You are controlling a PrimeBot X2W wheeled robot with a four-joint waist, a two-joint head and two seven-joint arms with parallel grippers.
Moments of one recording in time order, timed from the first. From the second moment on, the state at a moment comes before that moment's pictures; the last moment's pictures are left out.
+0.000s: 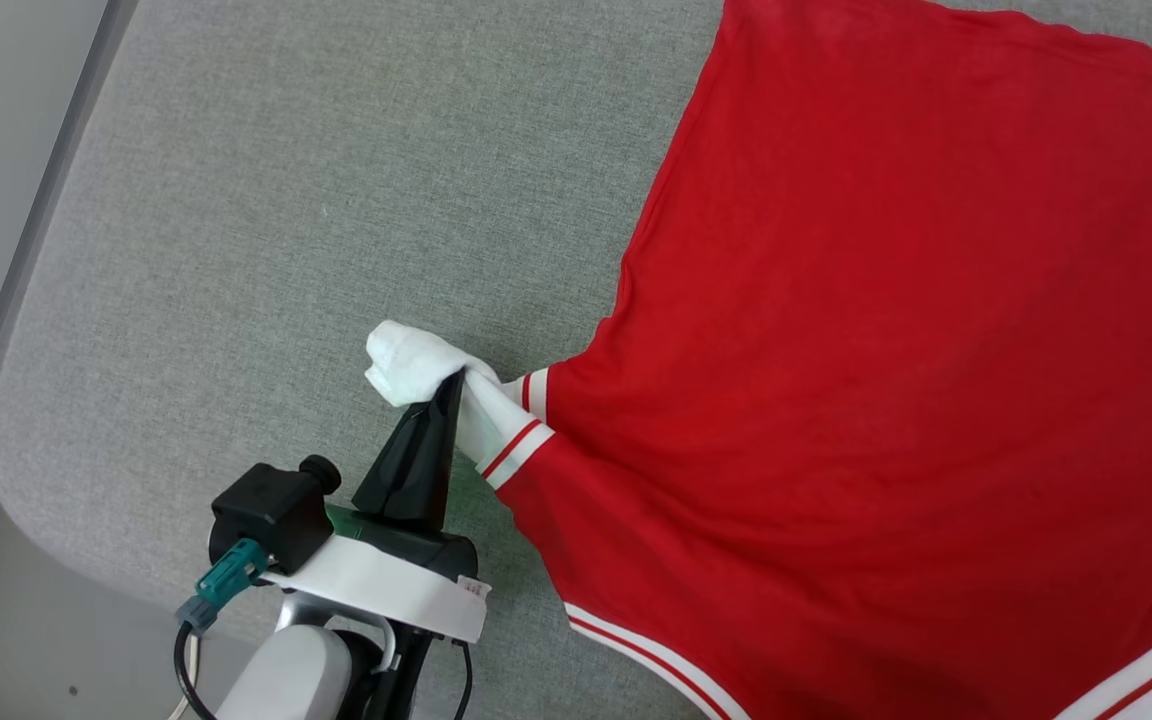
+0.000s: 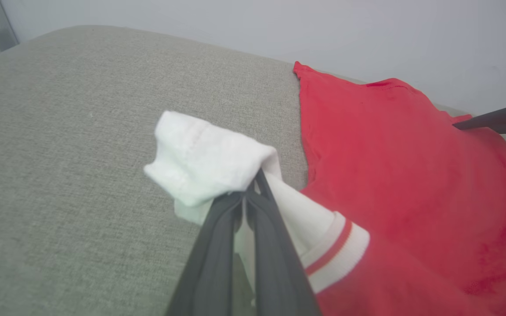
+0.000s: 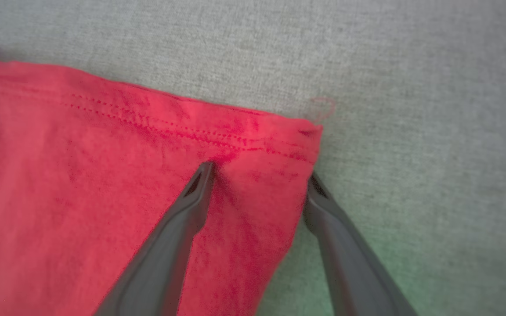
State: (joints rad) left arm -0.20 0.22 -0.36 0.02 -0.51 0.01 -0.26; right arm -0.90 -0.45 -0.10 0.62 0.30 0.13 0.85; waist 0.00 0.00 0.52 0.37
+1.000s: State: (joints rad) left arm -0.02 0.29 -0.26 0.16 -0.54 0.03 -0.23; right arm -0.20 -0.38 -0.28 0.20 0.38 0.13 0.76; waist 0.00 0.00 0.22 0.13
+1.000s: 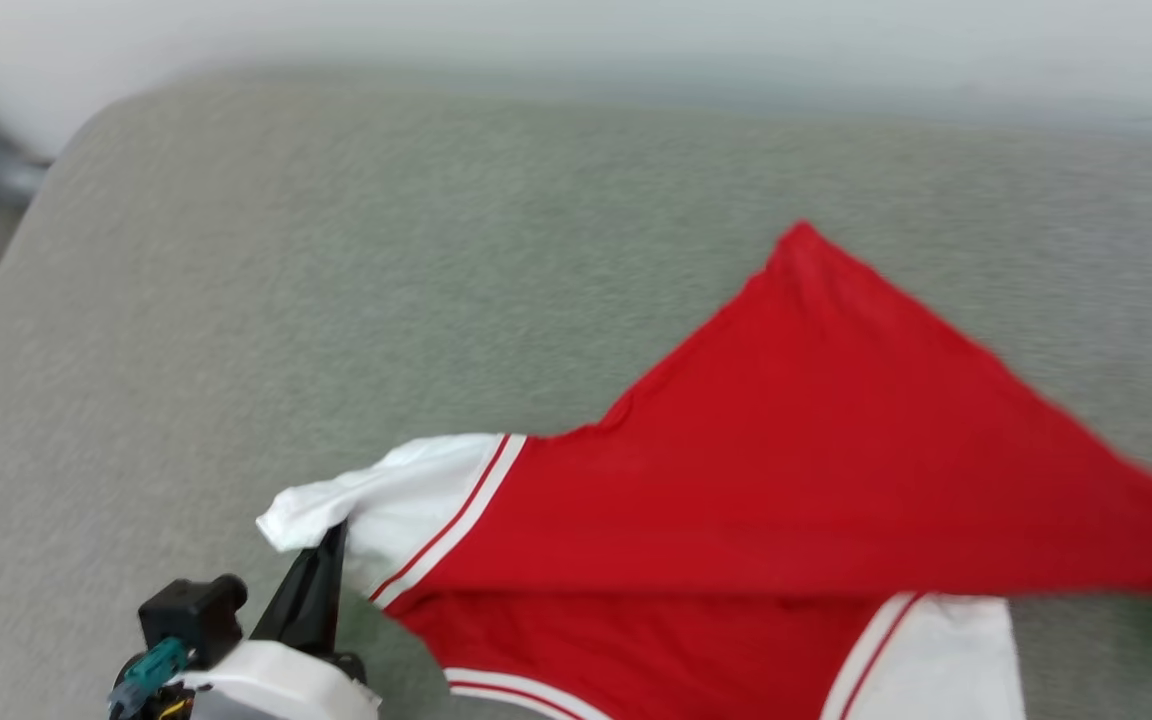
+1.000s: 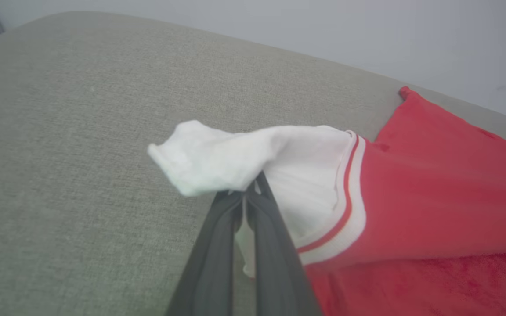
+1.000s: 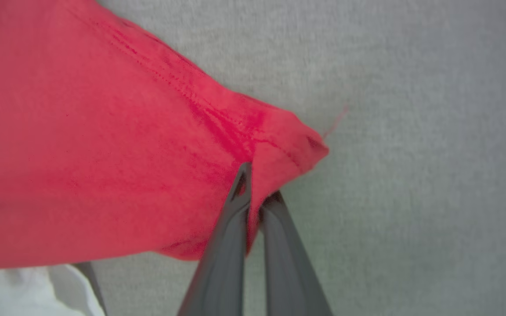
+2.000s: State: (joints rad) left arm 0.03 0.32 -0.28 0.19 -0.58 0.04 -0.16; right arm 0.04 -0.15 -0.28 0.13 0.37 0.13 0.14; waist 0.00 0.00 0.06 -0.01
